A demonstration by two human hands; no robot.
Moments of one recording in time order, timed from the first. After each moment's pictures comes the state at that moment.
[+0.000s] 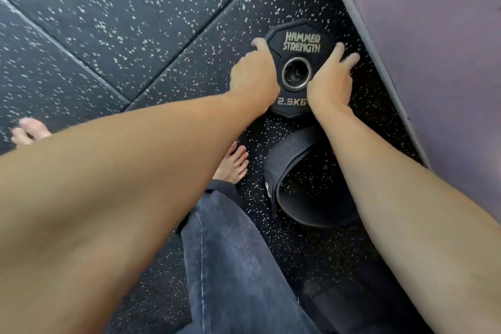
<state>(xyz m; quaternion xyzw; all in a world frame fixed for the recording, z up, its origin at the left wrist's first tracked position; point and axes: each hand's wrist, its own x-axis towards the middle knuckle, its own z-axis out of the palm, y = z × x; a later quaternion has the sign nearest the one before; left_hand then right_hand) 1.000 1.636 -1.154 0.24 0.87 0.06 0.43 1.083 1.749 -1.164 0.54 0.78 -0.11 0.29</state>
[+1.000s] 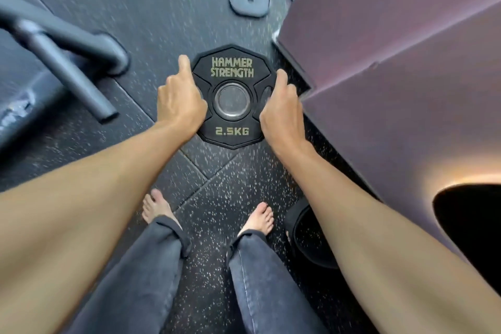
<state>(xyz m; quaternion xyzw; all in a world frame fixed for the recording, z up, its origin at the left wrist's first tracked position) 0.780 1.504 -0.830 0.12 0.96 0.15 0.19 0.887 1.637 -0.829 0.37 0.88 -0.30 0.06</state>
